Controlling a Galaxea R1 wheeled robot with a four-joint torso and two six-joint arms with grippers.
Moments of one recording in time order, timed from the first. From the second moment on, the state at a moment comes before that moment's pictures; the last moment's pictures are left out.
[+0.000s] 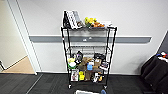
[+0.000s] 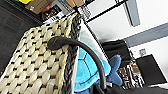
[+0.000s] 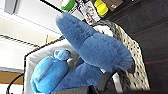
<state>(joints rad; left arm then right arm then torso) 0.88 2.32 -1.41 -0.08 -0.16 -0.39 -0.87 2.40 -1.61 0.13 0.03 0.31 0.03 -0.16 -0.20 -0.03</state>
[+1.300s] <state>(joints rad) 0.89 2.32 -1.40 -0.09 -0.19 -0.39 -0.88 2.40 -1.60 0.12 0.03 0.31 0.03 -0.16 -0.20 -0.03</state>
